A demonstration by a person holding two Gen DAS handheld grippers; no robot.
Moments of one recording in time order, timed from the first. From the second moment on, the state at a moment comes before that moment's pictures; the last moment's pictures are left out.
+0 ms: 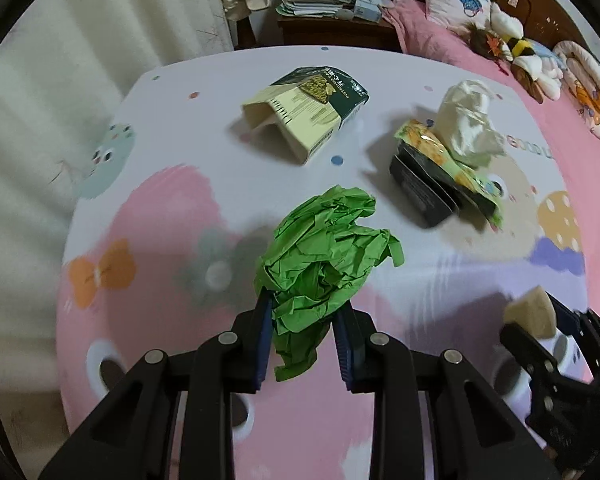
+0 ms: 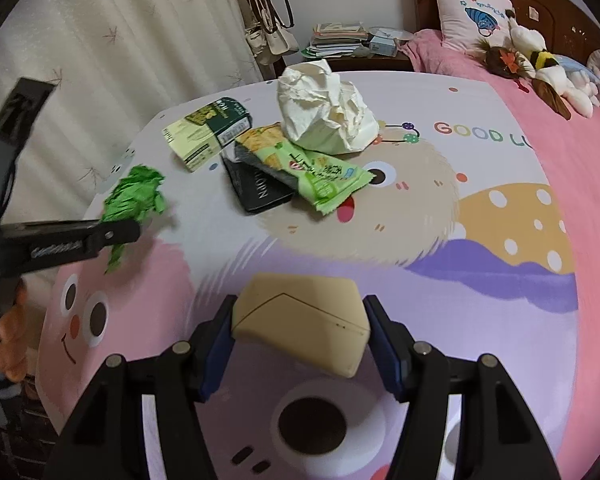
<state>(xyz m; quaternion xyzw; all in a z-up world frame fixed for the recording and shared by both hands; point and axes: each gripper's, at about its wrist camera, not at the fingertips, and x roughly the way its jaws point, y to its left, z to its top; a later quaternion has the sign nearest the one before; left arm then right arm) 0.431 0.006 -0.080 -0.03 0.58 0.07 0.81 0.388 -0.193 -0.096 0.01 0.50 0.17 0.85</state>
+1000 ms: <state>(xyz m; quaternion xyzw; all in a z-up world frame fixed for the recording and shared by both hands) 0.128 0.081 0.017 -0.01 0.50 -0.02 0.86 0.132 -0.100 -0.018 0.03 0.46 0.13 0.88</state>
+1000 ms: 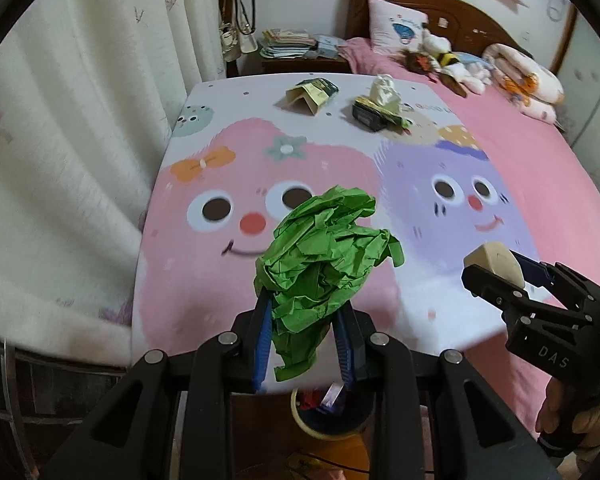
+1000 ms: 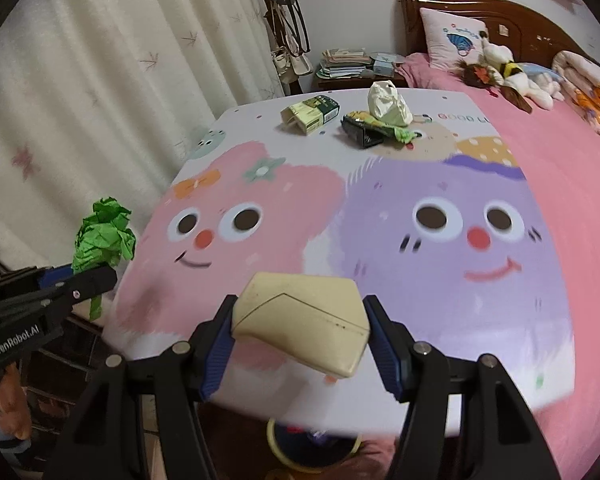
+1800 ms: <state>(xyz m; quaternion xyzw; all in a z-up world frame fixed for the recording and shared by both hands) 0.001 0.089 -0.102 -0.01 0.60 -0.09 0.79 -0.011 -0.070 -0.131 0.04 0.58 0.08 0.81</state>
